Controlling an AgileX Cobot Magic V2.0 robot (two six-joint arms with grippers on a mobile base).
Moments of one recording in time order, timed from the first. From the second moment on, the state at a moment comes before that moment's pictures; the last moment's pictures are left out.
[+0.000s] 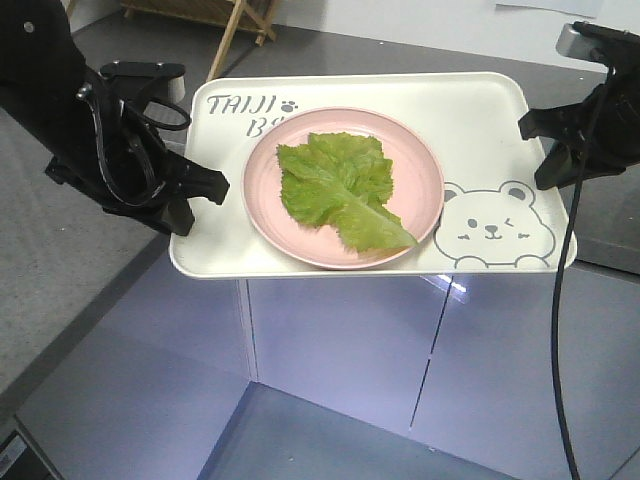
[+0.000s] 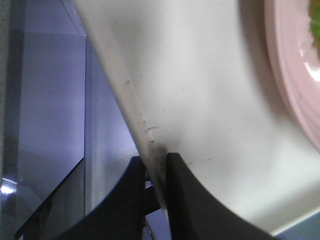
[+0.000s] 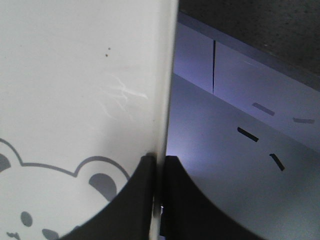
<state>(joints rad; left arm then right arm) -0.37 1.68 -1.66 -0.14 1.27 -0.06 -0.05 1.74 -1.73 0.33 1.26 -0.20</state>
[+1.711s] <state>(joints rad) -0.37 1.68 -1.66 -0.14 1.27 -0.06 -0.05 1.74 -1.73 0.33 1.26 -0.20</state>
